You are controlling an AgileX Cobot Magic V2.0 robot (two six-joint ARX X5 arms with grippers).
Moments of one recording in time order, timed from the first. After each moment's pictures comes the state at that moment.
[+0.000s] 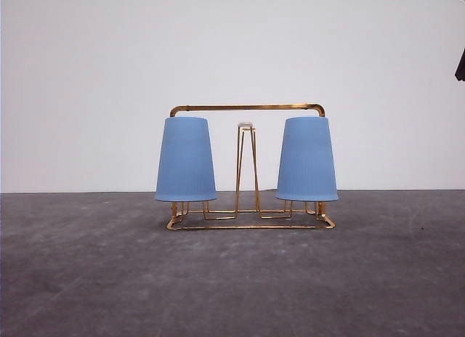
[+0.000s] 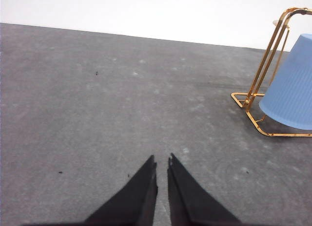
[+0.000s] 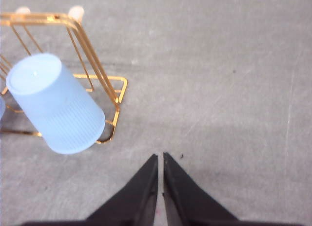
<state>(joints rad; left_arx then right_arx) 0.01 0.00 0.03 -0.19 0.13 -0.09 0.05 0.95 0.79 -0.37 -0.18 0.08</state>
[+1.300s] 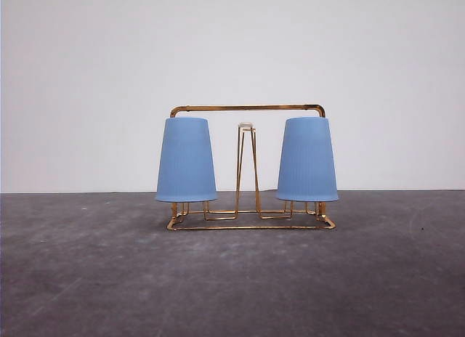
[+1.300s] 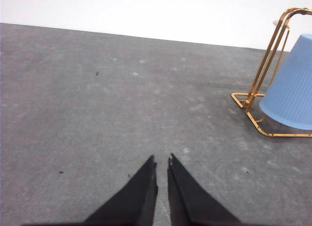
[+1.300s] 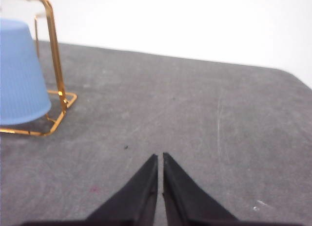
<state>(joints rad) 0.01 0.00 0.03 -0.19 0.13 -0.09 0.06 0.00 0.01 -0.11 0.03 -0.05</state>
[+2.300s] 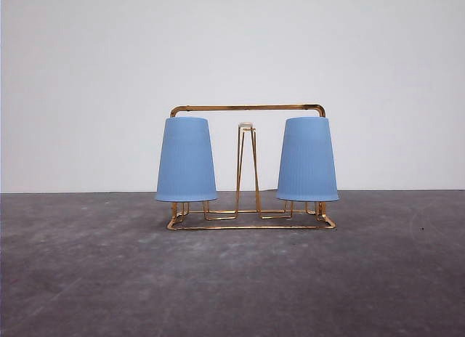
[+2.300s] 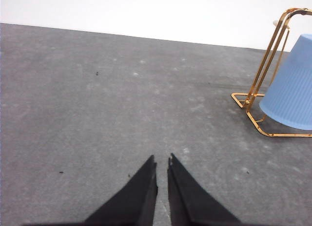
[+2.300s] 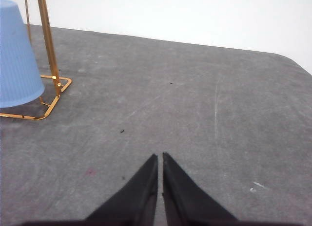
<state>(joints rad) 0.01 0.00 0.03 -0.19 0.13 -0.09 0.04 0.00 0.02 -0.17 0.03 -0.05</state>
